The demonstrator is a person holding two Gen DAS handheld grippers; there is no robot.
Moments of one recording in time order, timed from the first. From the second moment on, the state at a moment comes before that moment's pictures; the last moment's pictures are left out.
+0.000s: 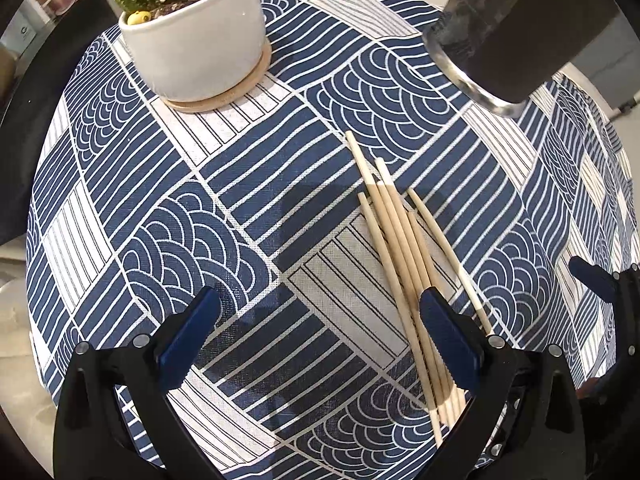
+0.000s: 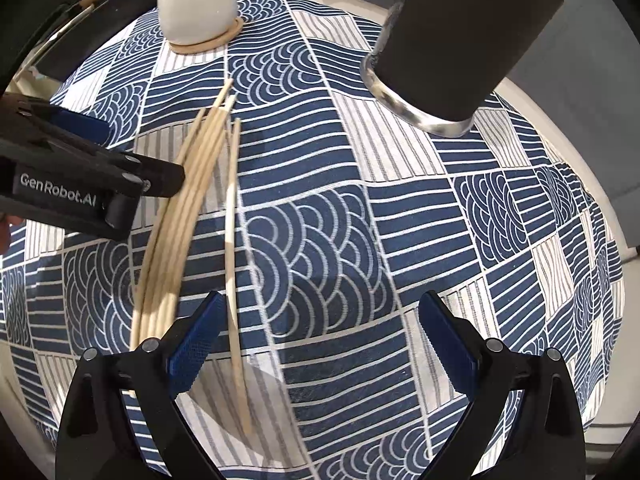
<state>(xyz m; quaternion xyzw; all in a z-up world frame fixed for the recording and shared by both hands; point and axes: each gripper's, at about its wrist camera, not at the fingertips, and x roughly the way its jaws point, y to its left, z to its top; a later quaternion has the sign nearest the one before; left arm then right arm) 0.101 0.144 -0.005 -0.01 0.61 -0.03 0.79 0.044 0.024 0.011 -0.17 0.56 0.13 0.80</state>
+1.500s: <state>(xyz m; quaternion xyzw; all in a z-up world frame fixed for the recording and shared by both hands) 0.079 0.164 -0.023 -0.12 0.64 0.11 0.75 0.076 0.022 0.009 -0.28 0.55 0.24 0.75</state>
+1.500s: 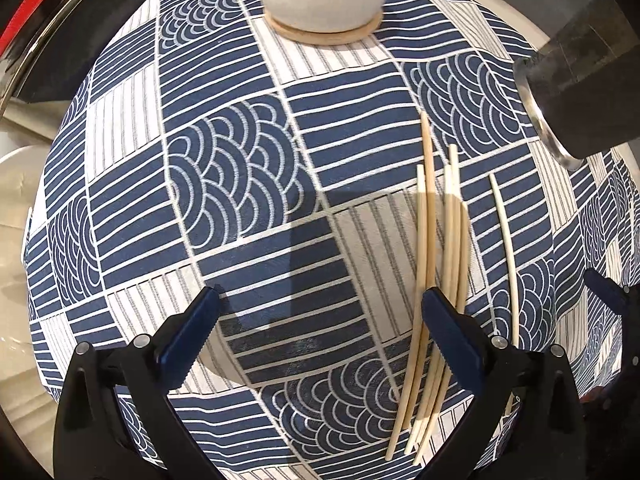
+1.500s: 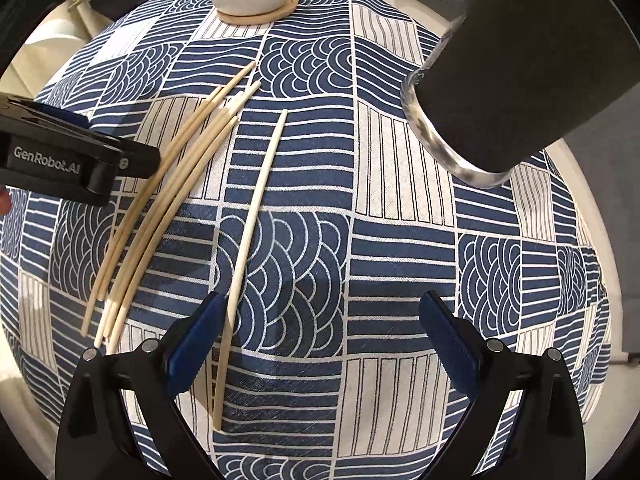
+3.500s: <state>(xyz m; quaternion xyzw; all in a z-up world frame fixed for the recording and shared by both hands) -0.009 0.203 0.145 -0.11 0.50 0.04 0.86 0.073 -0.177 0.150 0.04 0.44 0.23 0.86</state>
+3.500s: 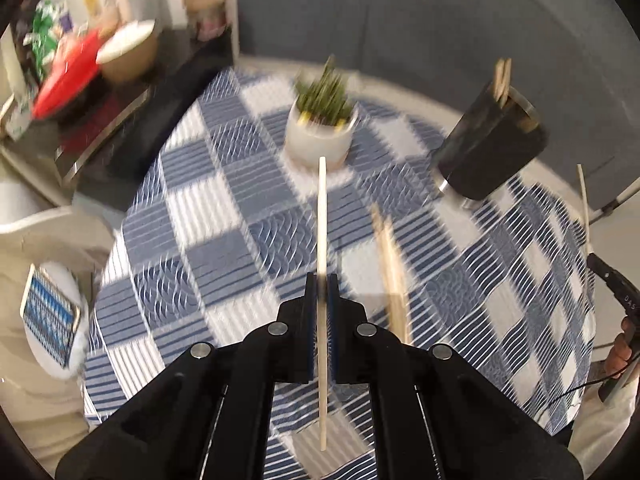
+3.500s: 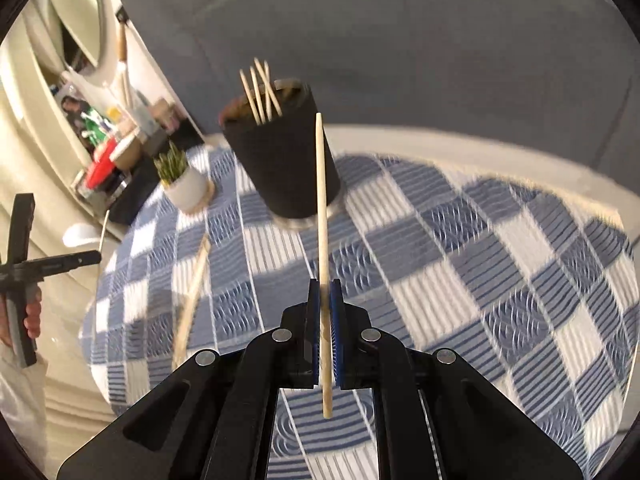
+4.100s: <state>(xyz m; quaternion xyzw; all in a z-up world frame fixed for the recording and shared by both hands) 0.103 0.127 0.257 -0.14 0.36 -0.03 0.92 0.181 -0.148 0.244 0.05 0.30 0.40 0.86</state>
